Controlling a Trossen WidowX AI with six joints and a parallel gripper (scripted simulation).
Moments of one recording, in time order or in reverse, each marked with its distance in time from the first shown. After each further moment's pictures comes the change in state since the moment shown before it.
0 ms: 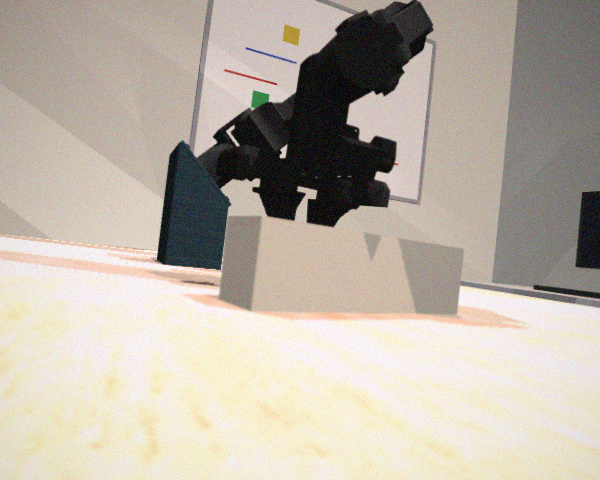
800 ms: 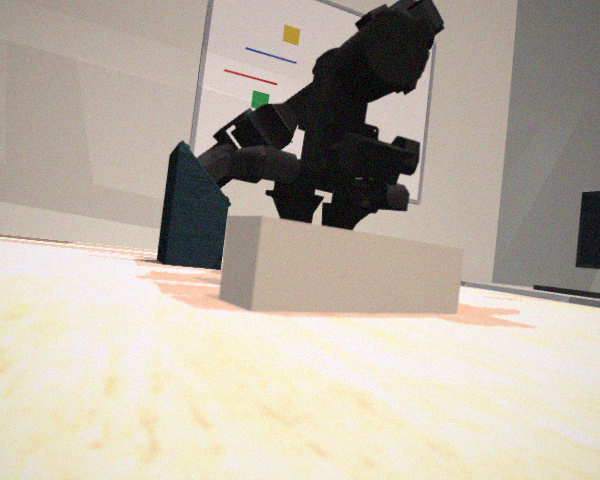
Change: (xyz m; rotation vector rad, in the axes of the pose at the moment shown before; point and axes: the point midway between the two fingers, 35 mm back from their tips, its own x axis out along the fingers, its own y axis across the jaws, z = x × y) arm 0.003 -0.001 0.030 -0.013 -0.007 -0.001
